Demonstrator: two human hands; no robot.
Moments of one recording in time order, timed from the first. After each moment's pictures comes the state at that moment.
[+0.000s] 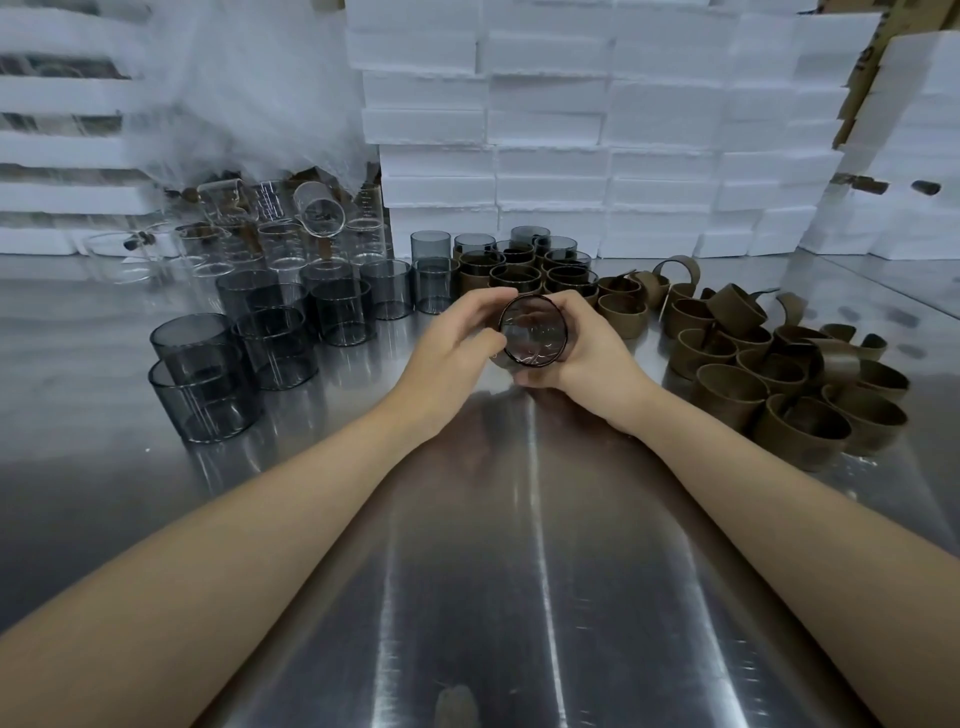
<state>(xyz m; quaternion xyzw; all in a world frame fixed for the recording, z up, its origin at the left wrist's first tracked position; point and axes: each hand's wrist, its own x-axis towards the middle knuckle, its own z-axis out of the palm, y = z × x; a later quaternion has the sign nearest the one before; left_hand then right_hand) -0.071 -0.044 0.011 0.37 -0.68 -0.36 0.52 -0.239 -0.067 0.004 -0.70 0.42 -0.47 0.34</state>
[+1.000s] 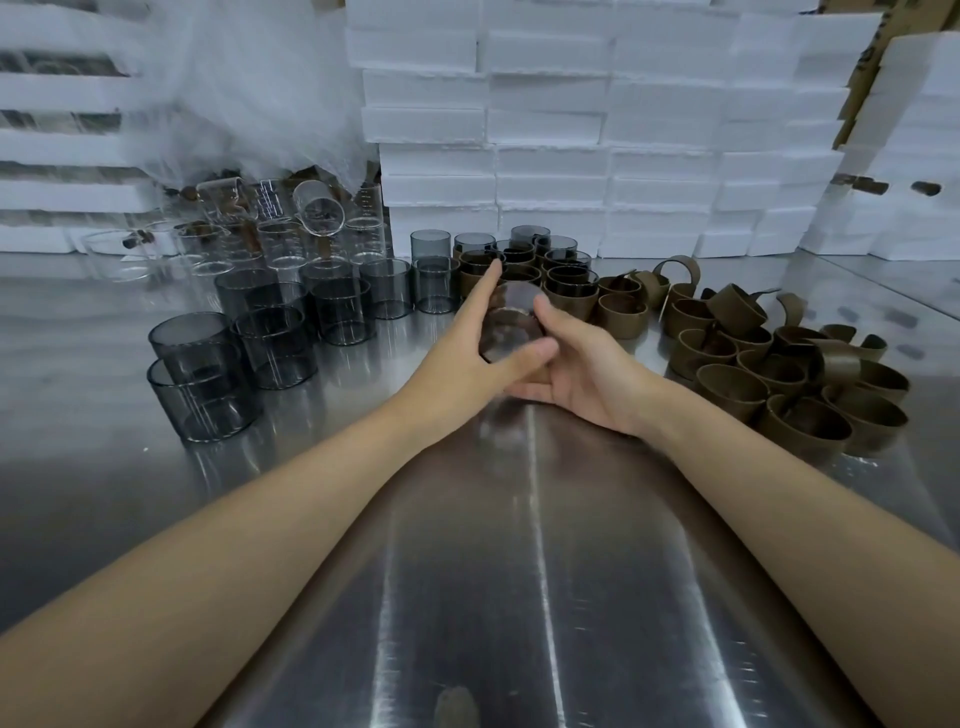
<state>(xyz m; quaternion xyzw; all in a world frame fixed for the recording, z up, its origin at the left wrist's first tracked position) -0.074 -0.040 0.010 0.40 -0.72 -0.34 0.45 -0.235 -0.054 0.019 -0.53 0.31 -0.40 0.69</state>
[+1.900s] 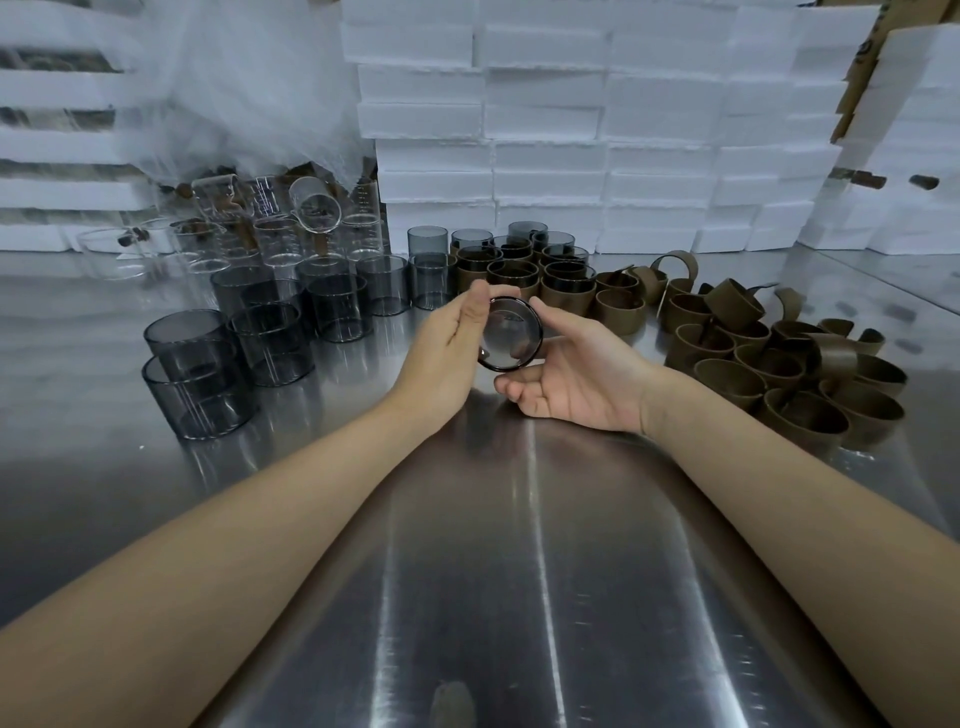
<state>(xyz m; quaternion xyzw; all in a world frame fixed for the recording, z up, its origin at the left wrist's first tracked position) -0.074 -0.046 0.007 0.38 -0.69 -0.31 0.53 -0.237 -0.057 0.019 -0.44 0.31 -0.32 0.78</state>
